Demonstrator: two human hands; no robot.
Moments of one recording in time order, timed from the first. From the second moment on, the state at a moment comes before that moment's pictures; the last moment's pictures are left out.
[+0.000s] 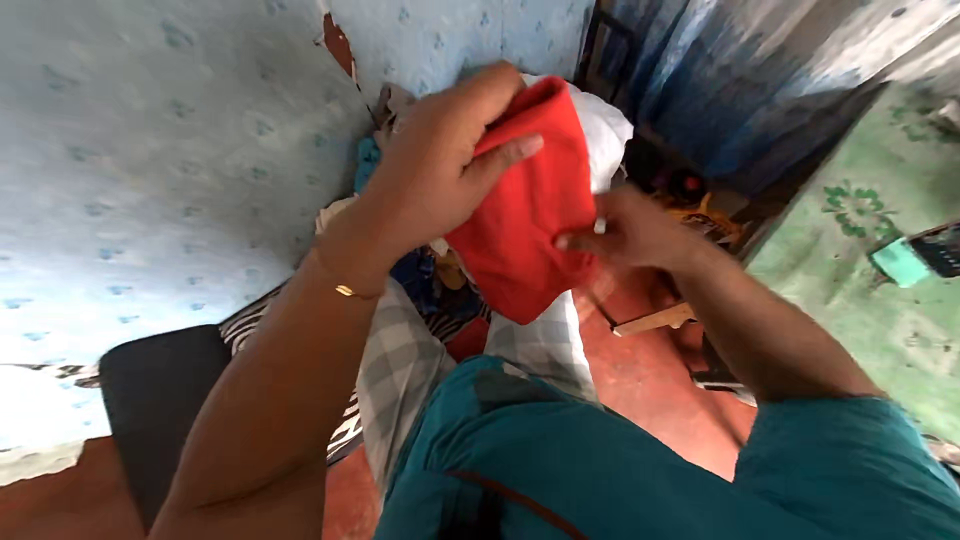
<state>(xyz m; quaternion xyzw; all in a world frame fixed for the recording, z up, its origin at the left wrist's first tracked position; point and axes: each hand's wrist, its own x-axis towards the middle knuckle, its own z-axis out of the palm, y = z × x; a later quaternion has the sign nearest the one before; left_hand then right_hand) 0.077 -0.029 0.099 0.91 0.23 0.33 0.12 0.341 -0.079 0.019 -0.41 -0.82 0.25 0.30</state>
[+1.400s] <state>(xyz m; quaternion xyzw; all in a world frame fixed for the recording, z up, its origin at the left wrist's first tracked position) 0.062 -0.141 -0.104 0.98 0.08 0.13 0.13 0.370 -0.201 -0.161 -0.47 -0.81 0.22 0.27</state>
